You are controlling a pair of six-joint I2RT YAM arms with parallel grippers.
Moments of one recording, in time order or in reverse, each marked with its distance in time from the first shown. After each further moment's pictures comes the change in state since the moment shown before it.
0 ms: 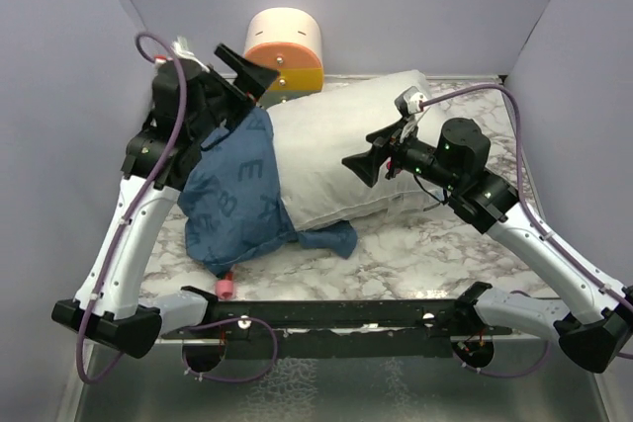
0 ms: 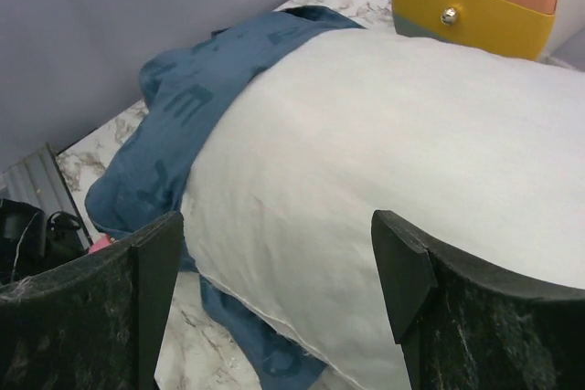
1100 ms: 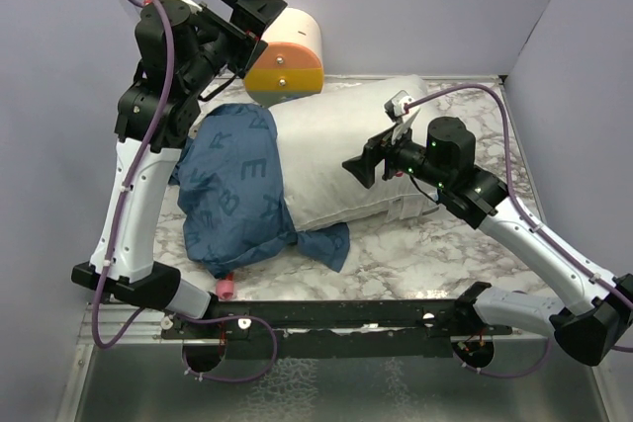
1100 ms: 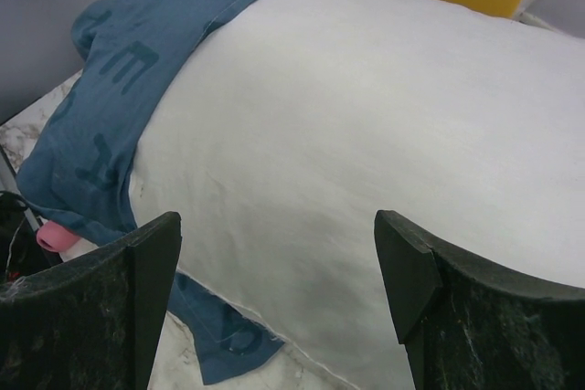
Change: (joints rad) left arm -0.006 0.238 0.451 -0.111 0.037 -0.115; right arm -0.011 0.041 -0.014 -0.048 0.062 -0.060
